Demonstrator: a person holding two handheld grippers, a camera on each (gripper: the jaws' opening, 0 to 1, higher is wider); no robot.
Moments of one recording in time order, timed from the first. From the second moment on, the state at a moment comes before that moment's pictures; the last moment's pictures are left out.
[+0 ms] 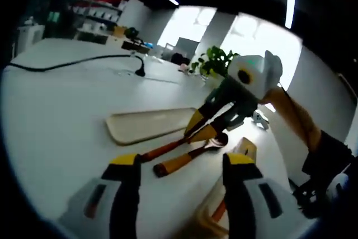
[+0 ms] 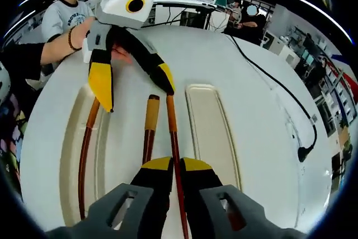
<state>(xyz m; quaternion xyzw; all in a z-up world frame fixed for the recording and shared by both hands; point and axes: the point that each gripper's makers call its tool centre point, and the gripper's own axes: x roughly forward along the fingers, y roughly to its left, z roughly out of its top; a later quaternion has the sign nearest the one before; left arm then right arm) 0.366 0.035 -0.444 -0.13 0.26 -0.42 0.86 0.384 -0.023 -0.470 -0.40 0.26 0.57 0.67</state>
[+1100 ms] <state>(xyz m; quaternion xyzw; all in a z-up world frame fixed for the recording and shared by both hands) 0.298 0.023 -0.384 -0.12 0.21 -0.47 0.85 0.336 -0.027 -0.409 -0.37 0.24 0.54 0.71</state>
